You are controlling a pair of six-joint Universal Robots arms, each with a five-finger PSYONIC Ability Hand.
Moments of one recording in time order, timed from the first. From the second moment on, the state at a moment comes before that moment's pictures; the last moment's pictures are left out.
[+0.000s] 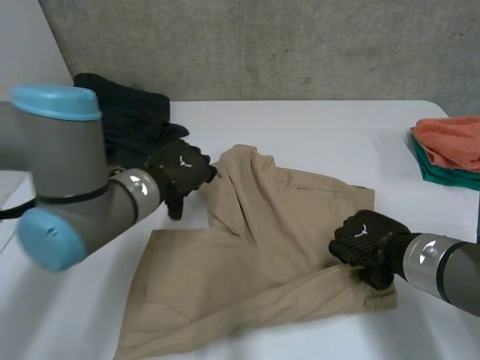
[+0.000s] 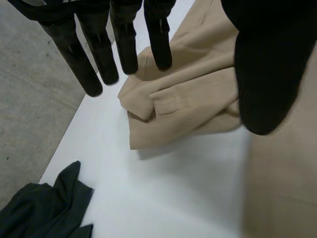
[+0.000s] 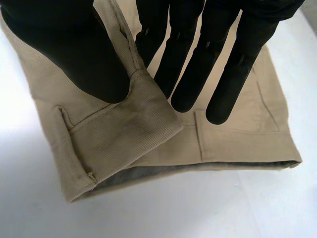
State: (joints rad) left arm 4.24 -2.10 -1.23 2.91 -1.35 3.91; right arm 1.84 -1.32 1.69 0.38 1.22 2.19; left_hand 0.45 0.42 0.42 0.43 0.25; right_hand 1.11 1.17 1.19 1.20 1.02
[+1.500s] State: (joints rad) left arm 4.33 -2.58 -0.66 2.73 -1.40 3.82; right arm 1.90 -1.30 1.79 0.13 1.25 2.34; left_hand 0.62 0.62 0.62 0.61 0.44; right_hand 1.11 1.17 1.19 1.20 1.02
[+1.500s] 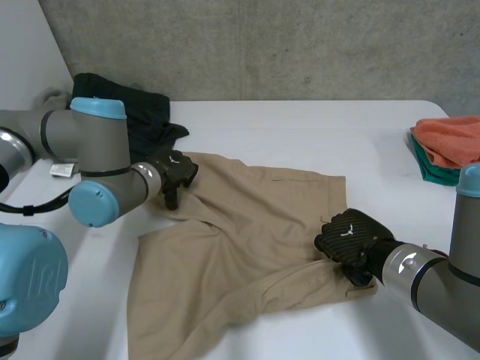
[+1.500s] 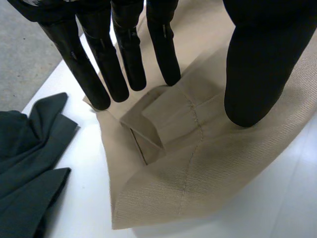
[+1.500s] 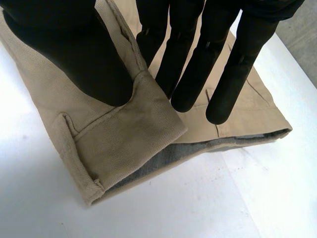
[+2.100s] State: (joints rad) left arm 4.32 -2.36 -0.84 2.76 -1.52 3.98; right arm 1.91 -1.30 1.78 0.13 1.25 2.34; left_hand 1.16 1.19 1.19 1.19 0.98; right_hand 1.11 1.17 1.19 1.20 1.02
